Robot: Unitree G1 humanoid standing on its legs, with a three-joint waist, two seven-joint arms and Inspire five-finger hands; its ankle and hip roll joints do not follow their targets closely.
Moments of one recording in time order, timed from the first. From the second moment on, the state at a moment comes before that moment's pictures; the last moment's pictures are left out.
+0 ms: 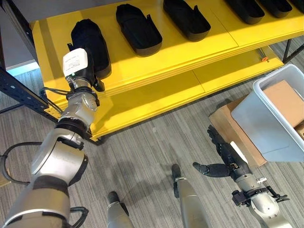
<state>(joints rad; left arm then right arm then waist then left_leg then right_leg) -1.14 0.65 -0.54 1.10 0.32 0.06 0.39 0.28 -0.61 0.17 -0.12 0.24 -0.26 -0.02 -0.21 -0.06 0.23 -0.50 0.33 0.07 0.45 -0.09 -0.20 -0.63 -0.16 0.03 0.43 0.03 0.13</state>
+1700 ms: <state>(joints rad) -0.35 0.64 -0.31 0.25 0.49 -0.06 0.38 0.19 -0.55 0.11 -0.06 0.16 -0.23 -0.08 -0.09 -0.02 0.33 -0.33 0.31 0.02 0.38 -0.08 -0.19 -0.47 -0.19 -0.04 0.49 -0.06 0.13</state>
